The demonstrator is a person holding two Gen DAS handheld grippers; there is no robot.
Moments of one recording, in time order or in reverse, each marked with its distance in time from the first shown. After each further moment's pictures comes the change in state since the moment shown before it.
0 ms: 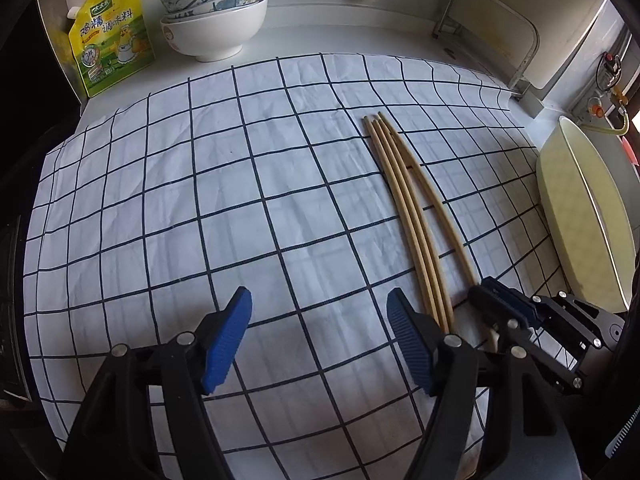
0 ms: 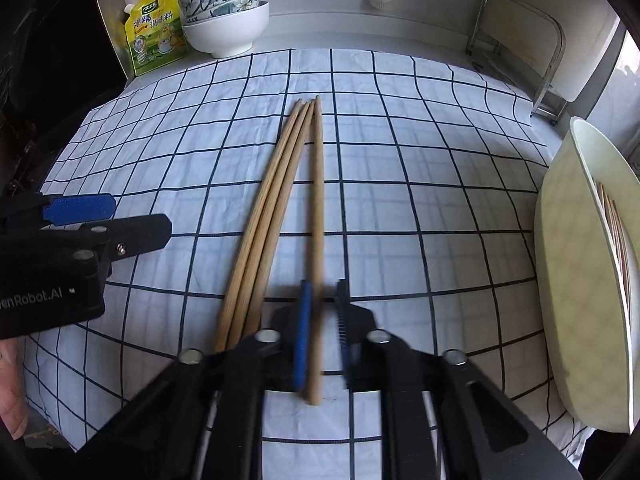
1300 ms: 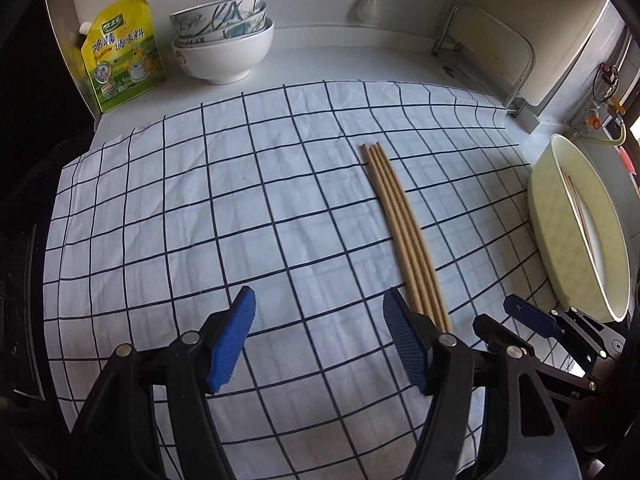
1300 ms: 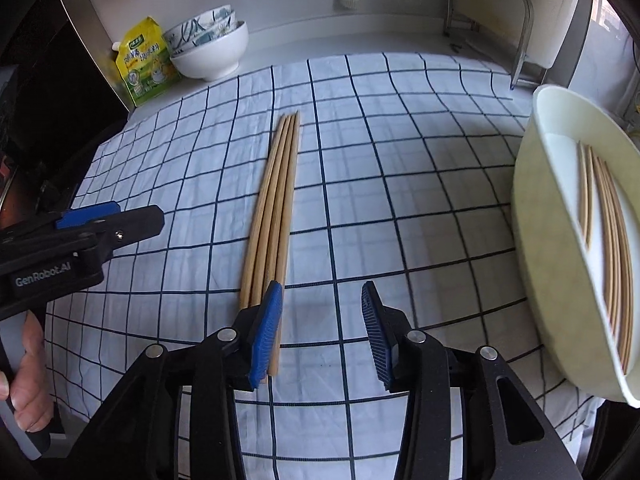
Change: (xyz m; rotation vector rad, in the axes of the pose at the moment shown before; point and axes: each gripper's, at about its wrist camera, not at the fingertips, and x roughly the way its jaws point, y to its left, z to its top) left arm -0.024 0.003 0.008 -0.014 -0.035 0.023; right arm -0.025 -0.021 -0.003 0.130 0.024 0.091
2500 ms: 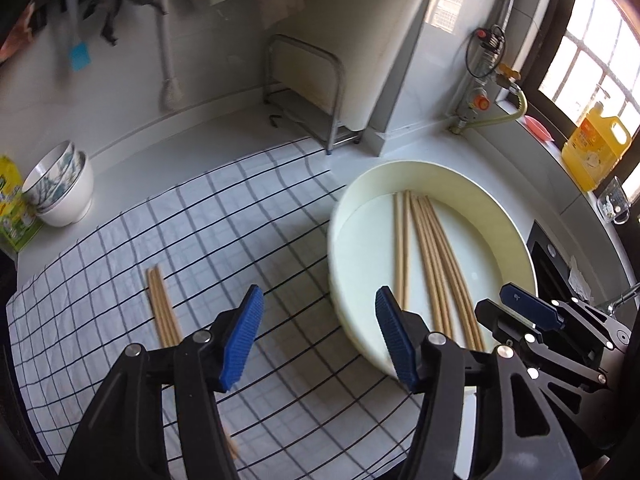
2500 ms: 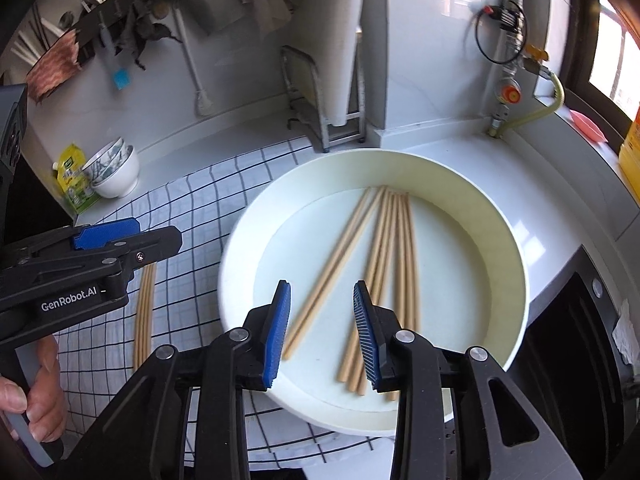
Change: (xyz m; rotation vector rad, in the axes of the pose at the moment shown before) left arm -0.049 -0.208 0.061 0.239 -0.106 -0.174; right arm -0.141 -0.165 0.008 0.177 -0.197 -0.155
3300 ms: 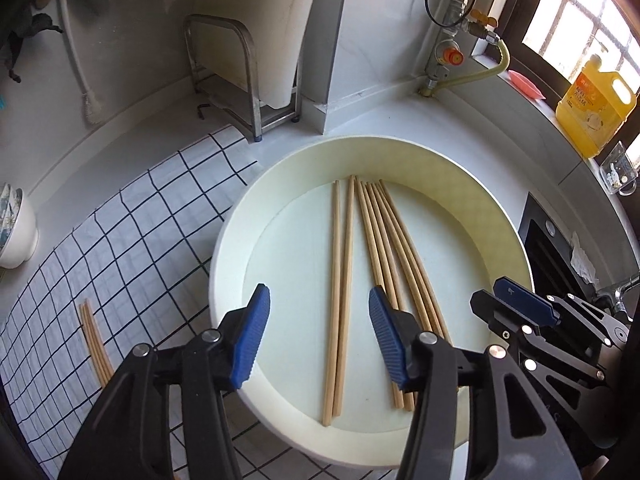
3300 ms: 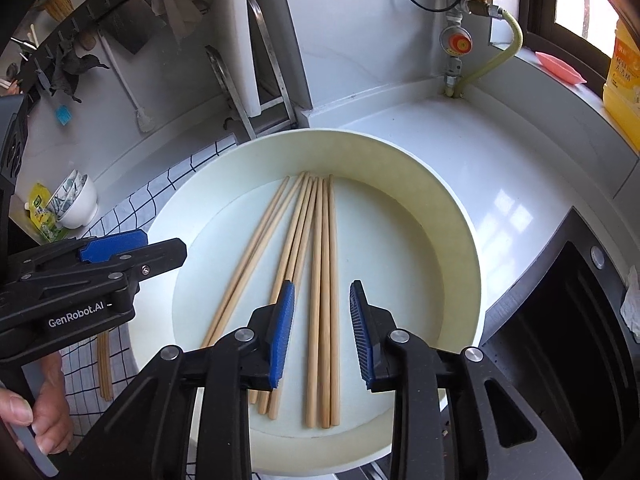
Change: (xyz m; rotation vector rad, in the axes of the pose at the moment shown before) left arm 0.069 -0.084 0.030 0.117 0.092 -0.036; right arm 0.031 -0.093 -0.005 0.152 0.021 -0.021
